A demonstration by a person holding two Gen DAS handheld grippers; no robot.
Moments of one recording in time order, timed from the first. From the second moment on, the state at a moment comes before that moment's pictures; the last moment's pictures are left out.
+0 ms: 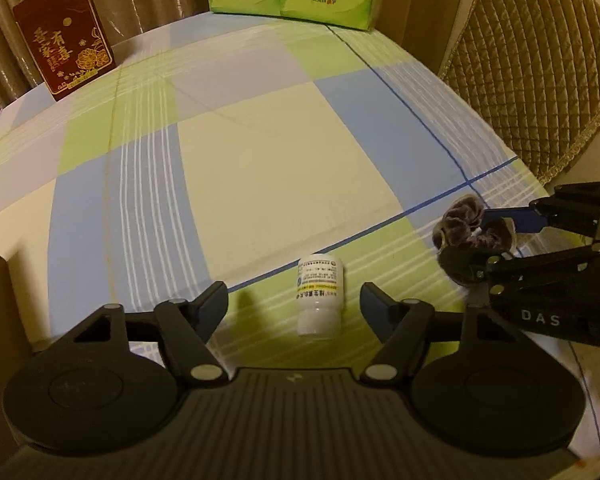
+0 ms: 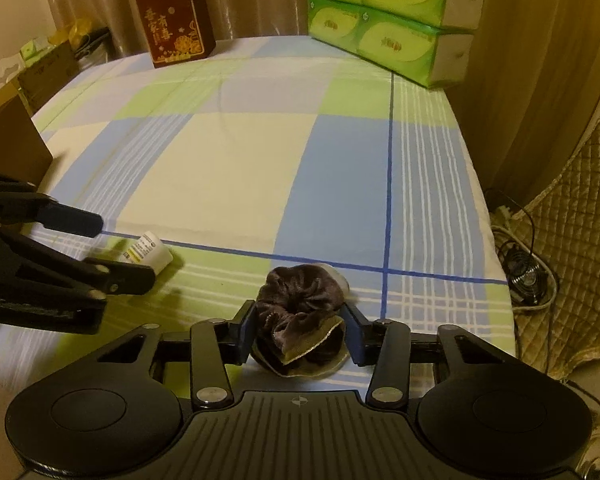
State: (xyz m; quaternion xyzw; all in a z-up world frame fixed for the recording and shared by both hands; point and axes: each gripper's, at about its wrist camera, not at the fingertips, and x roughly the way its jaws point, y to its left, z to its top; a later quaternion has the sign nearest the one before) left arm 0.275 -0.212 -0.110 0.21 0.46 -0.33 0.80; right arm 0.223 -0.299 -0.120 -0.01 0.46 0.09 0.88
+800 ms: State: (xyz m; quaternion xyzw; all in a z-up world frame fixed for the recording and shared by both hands) left arm 0.270 -0.191 -0.121 0.18 0.49 -0.31 0.79; right arm 0.220 -0.282 -0.121 -0.04 0.47 0.10 0.87
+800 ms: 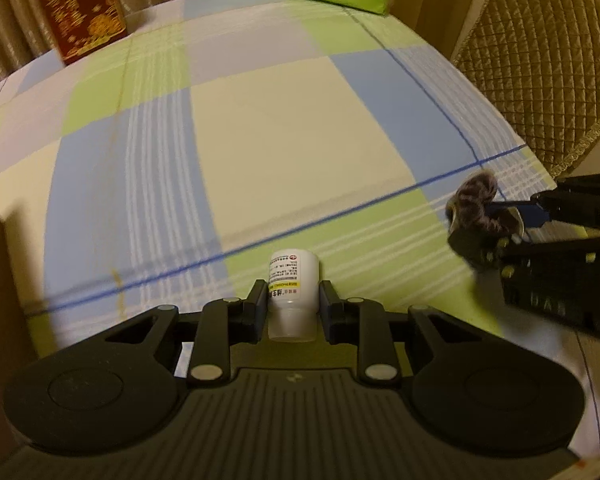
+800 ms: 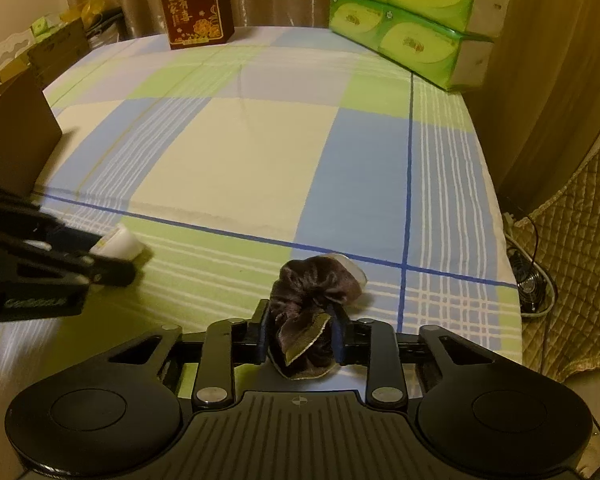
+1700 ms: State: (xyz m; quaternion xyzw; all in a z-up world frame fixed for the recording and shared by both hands) left arm 0.201 -0.098 -0.102 0.13 0.52 -0.25 0.80; right arm 0.150 -0.234 -0.101 -0.03 0.50 0.21 0.84
